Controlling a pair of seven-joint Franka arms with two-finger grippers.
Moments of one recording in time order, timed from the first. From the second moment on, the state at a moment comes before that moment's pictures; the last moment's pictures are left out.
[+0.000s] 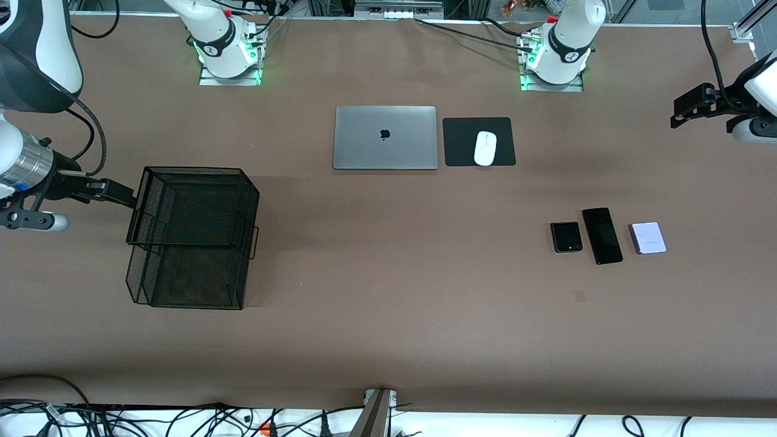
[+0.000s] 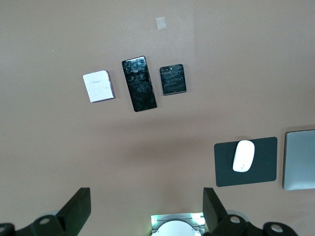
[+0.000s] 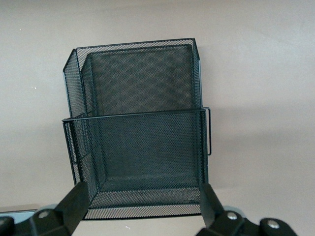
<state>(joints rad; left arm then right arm) 0.05 -0.03 -0.03 -1.59 0.02 1.41 0.11 -0.14 0.19 0.14 -1.62 -0.01 1.78 0.10</state>
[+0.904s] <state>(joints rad) 0.06 0.03 -0.03 -1.65 0.02 1.53 0.11 -0.14 0.19 0.13 -1.61 -0.01 1.76 0.10</state>
